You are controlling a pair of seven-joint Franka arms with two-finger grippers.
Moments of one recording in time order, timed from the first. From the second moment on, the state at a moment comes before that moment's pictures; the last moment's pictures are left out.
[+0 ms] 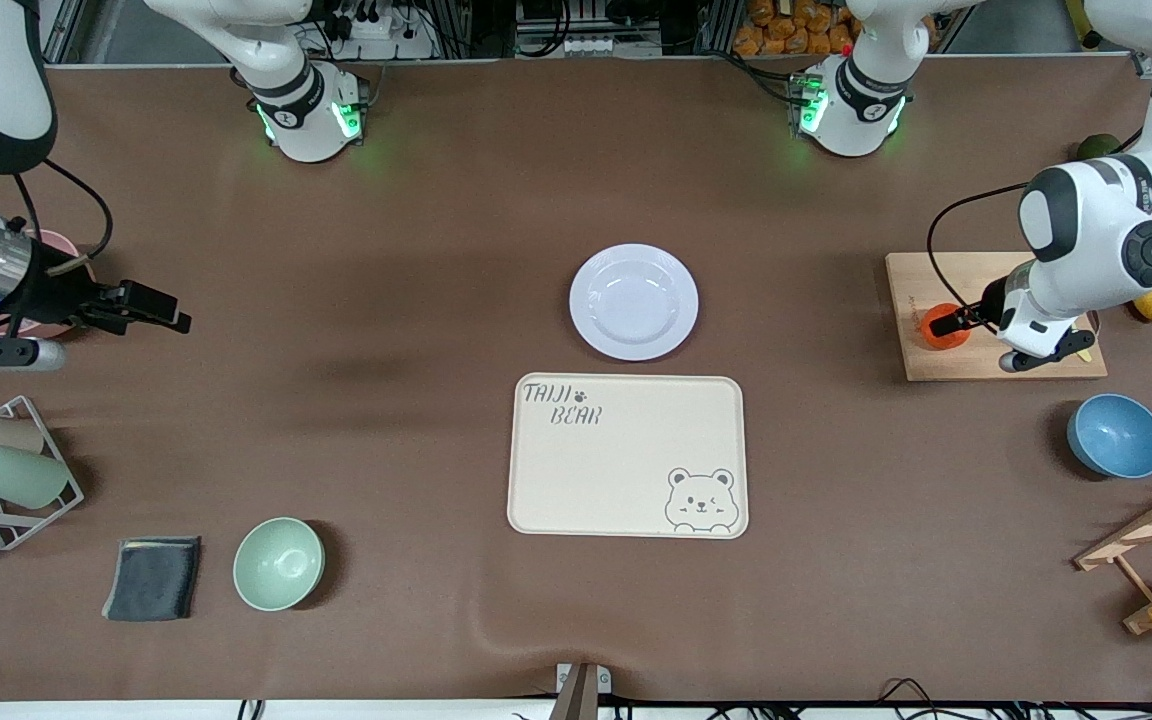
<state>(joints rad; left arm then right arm) 0.22 0.18 -0.04 -2.35 0.01 2.33 -0.18 -0.08 0.06 0.05 -1.76 0.22 1.75 -0.02</state>
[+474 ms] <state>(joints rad) 0.22 0.26 -0.04 -2.35 0.06 2.37 -0.18 -0.08 0.08 0.05 -1.76 0.24 1.75 -0.02</state>
